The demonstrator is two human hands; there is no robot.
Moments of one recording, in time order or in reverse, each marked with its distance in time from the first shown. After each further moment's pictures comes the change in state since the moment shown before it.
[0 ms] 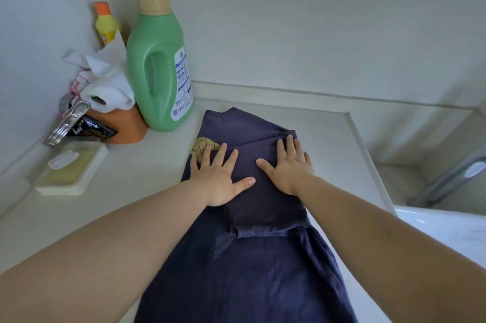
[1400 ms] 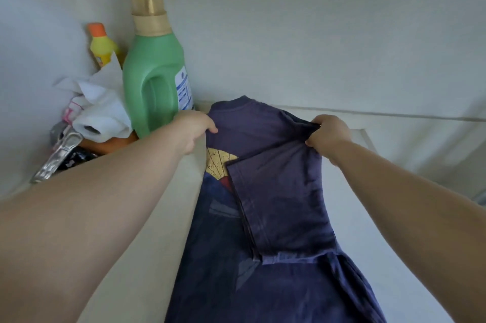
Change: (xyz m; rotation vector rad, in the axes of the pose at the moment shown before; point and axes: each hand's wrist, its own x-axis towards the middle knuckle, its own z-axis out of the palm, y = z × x) left_hand 0.082 -0.052 -0.121 -1.288 0.314 -0.290; right_hand 0.069 0.019 -0.095 0.565 0.268 0.213
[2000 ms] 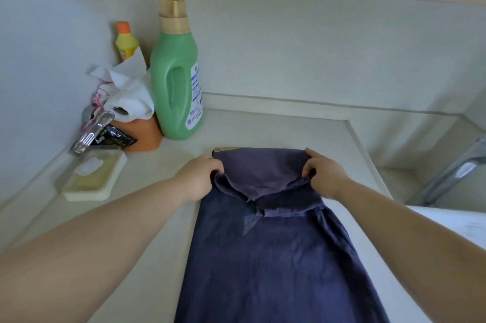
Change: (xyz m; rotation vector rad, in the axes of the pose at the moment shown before) left_hand -0.089 -0.108 -0.030 0.895 -0.266 0.619; right_hand -0.112 0.055 0.012 -0.273 -0.200 -0.195
